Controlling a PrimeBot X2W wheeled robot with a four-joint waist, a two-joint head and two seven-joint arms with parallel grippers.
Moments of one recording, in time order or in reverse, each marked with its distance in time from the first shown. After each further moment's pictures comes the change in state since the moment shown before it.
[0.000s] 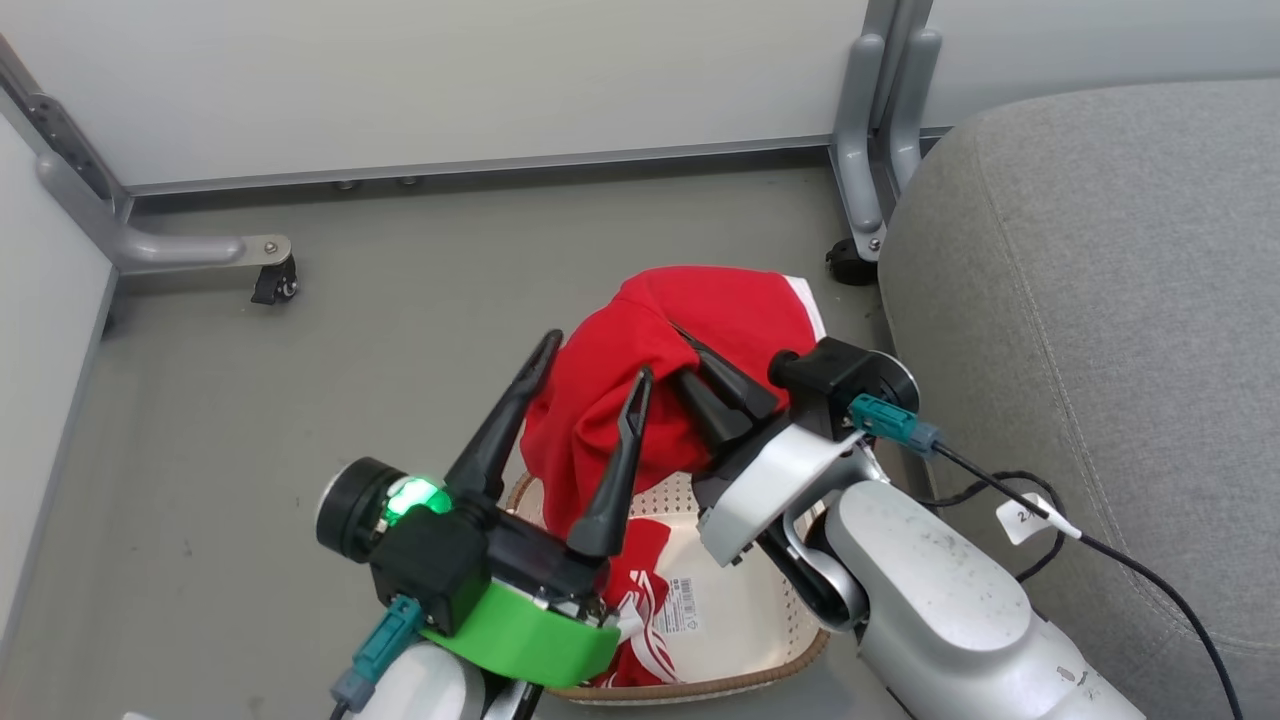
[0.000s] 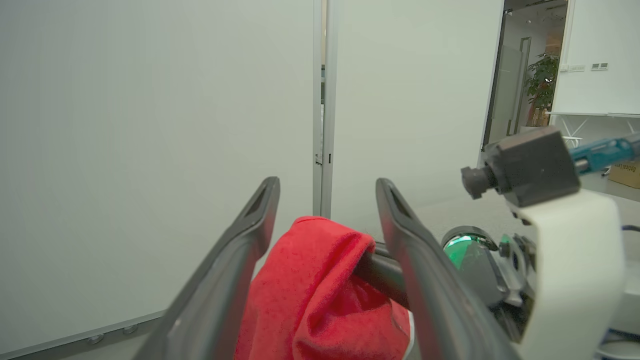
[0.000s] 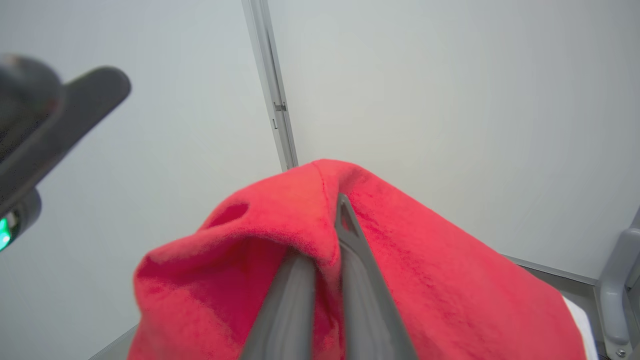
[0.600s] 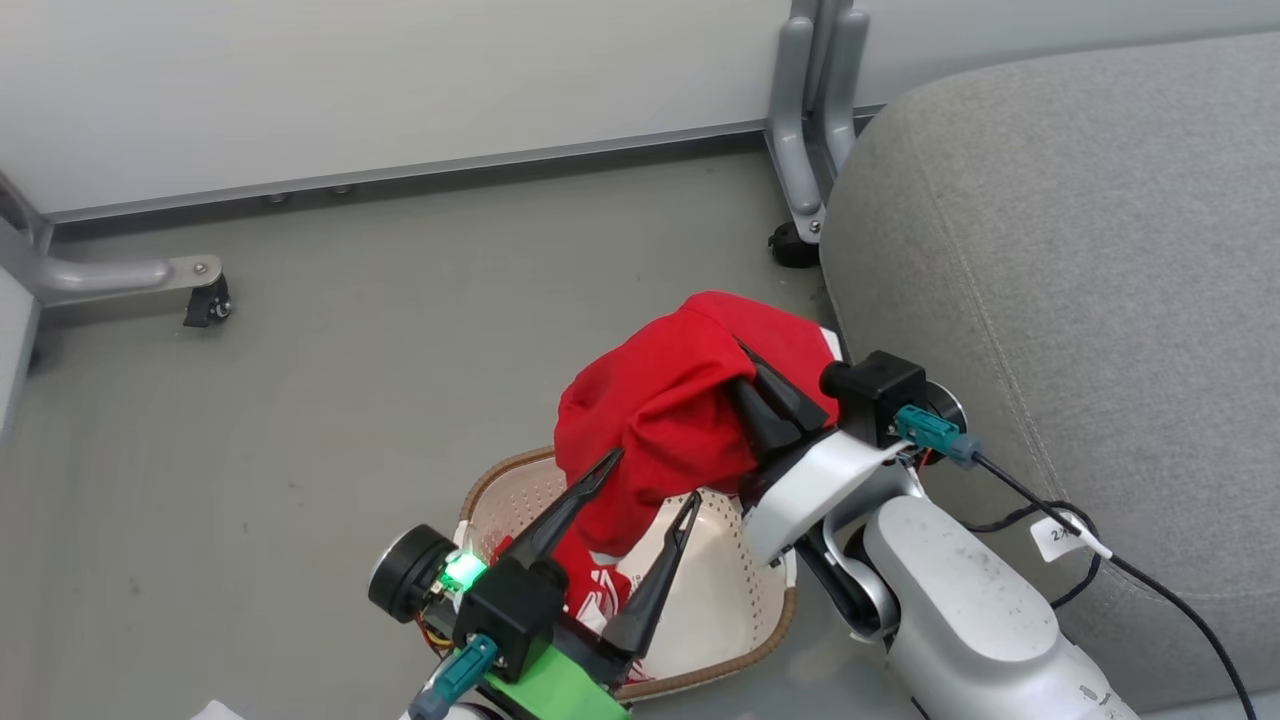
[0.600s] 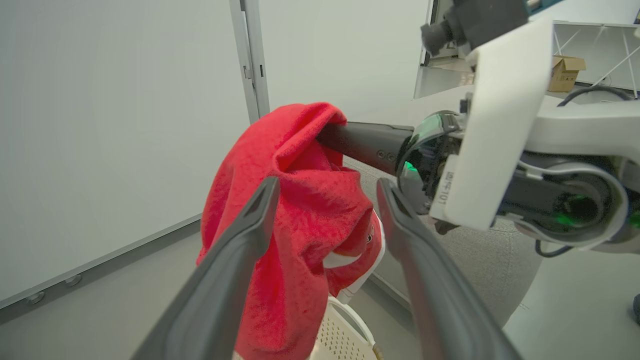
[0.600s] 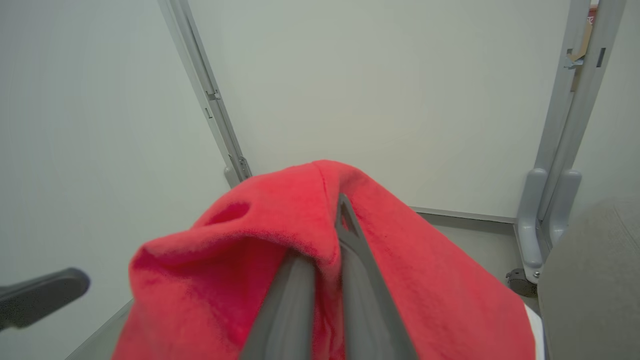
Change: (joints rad) left arm 0.051 0.072 -0.121 0.090 0.022 -0.050 0.082; right arm 0.056 0.001 -0.110 0.051 -0.030 0.000 -0.006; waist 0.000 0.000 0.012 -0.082
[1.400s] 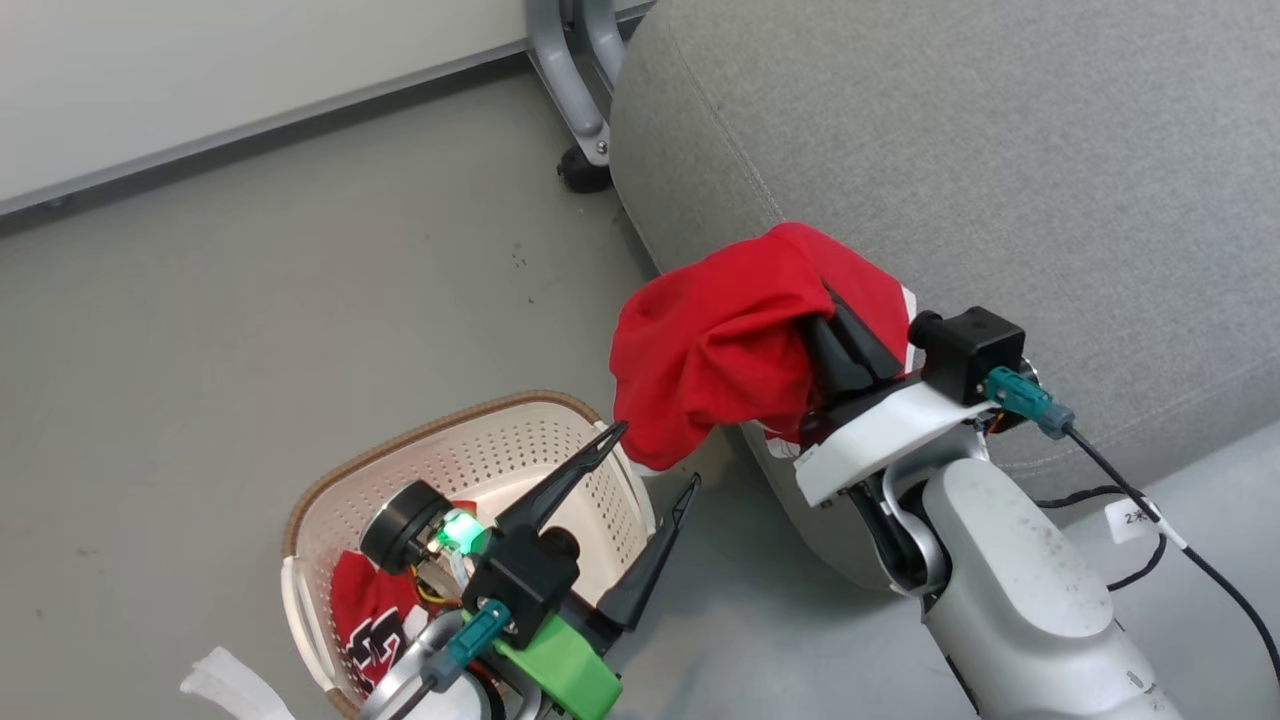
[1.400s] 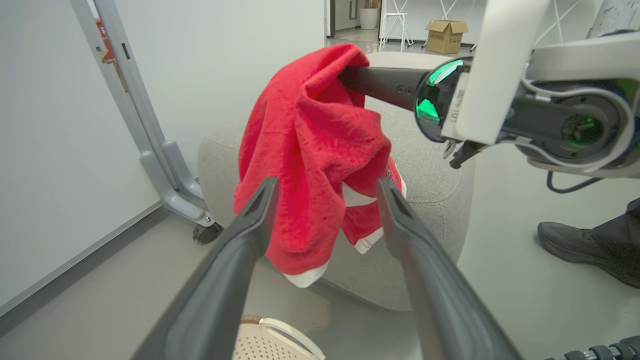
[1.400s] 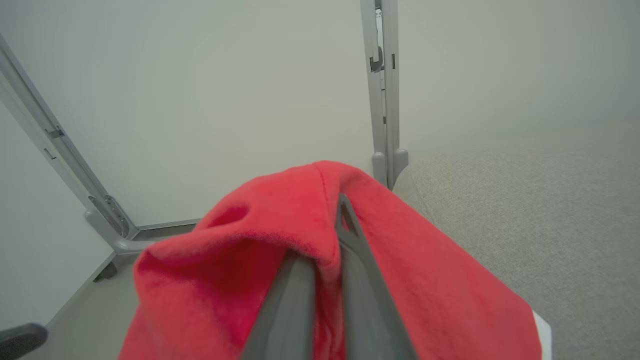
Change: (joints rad) left arm -0.082 0.058 -0.040 0.007 0.021 -0.011 0.050; right arm 0.014 -0.001 -0.170 -0.066 -0.035 0.000 -0.001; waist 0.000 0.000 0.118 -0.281
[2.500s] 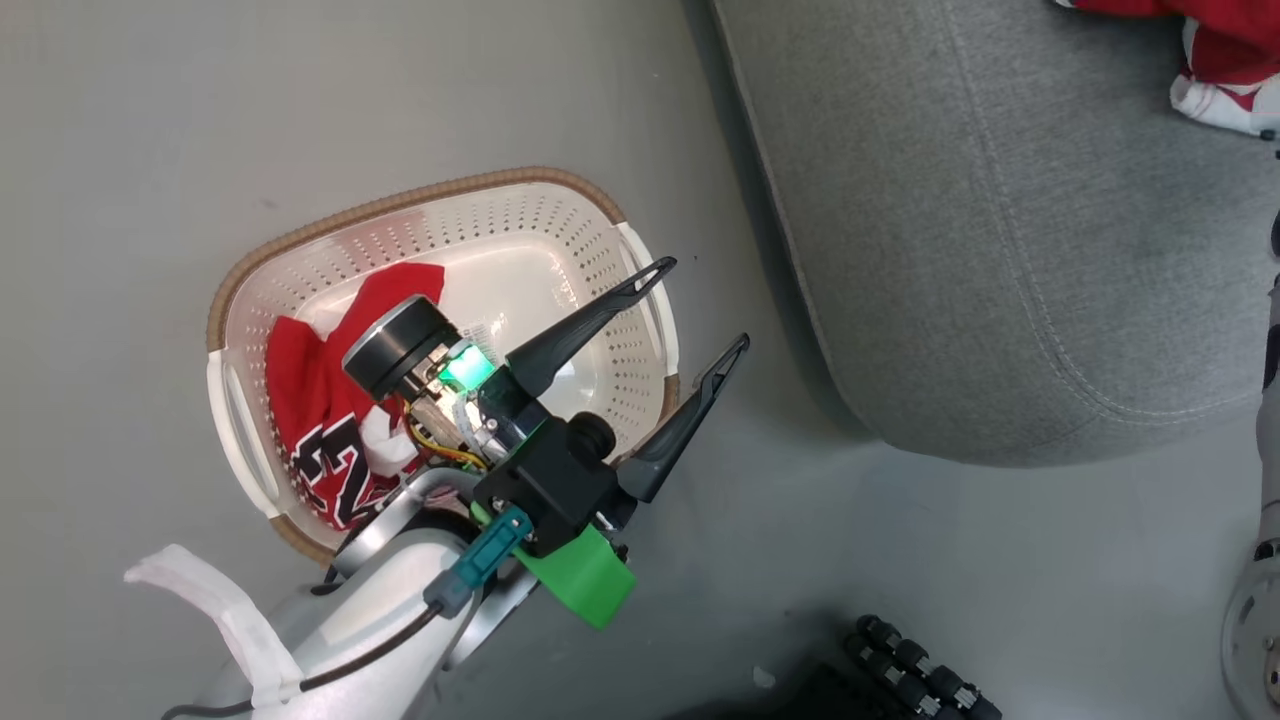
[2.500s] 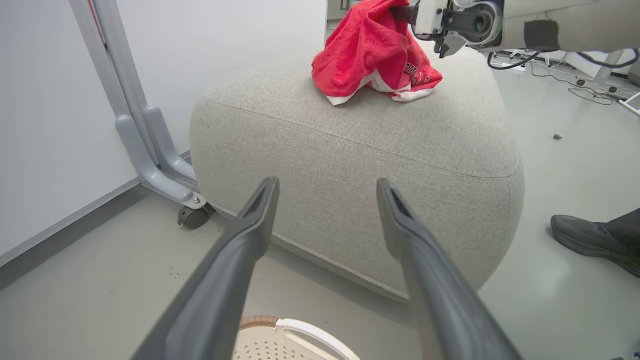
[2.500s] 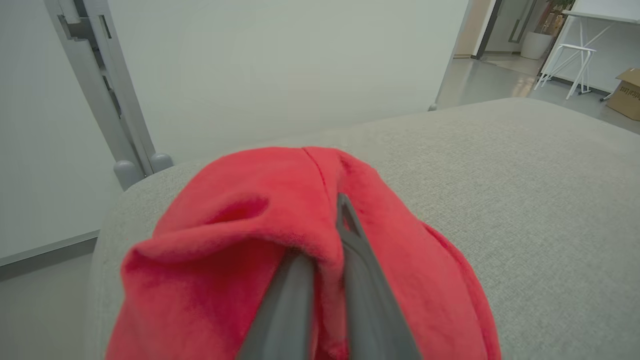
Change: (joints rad) left arm -0.301 0.070 -0.081 -0.105 0.062 -0.026 0.037; right arm -0.474 -0.178 -0.733 0.292 -0.217 0.000 0.000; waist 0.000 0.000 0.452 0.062
